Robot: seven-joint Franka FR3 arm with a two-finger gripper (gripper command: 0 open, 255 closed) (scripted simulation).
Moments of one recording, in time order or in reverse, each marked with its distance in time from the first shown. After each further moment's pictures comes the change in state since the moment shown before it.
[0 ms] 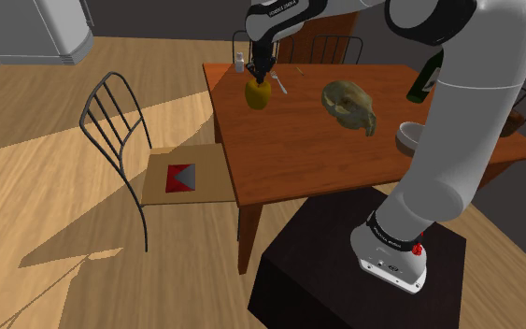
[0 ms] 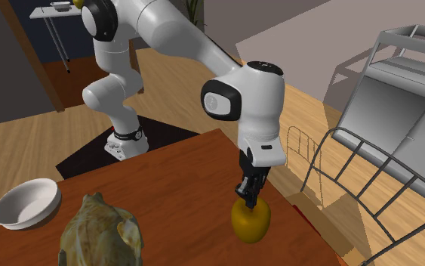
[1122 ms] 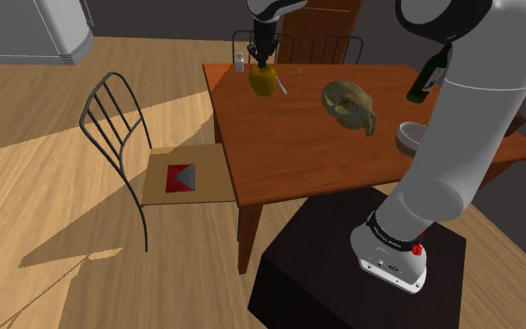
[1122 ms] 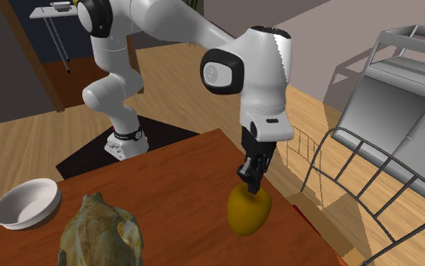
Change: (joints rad) arm 0.003 -0.050 0.000 0.092 0.003 -0.141 -0.018
